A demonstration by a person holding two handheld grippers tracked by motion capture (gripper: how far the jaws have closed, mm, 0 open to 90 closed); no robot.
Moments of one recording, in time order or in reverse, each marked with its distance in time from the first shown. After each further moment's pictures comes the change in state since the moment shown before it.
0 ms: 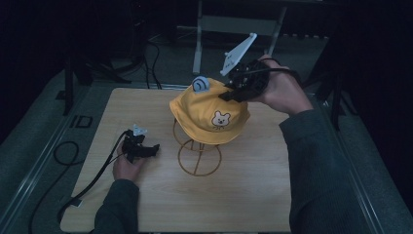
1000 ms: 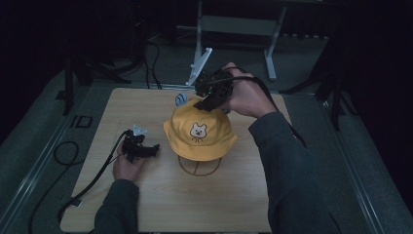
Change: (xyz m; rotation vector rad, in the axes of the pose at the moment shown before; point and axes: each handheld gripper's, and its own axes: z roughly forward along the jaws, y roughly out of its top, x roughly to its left) left arm 0.000 0.000 0.000 -0.002 0.000 0.000; right arm 0.012 0.038 0.063 0.049 0.002 -0.035
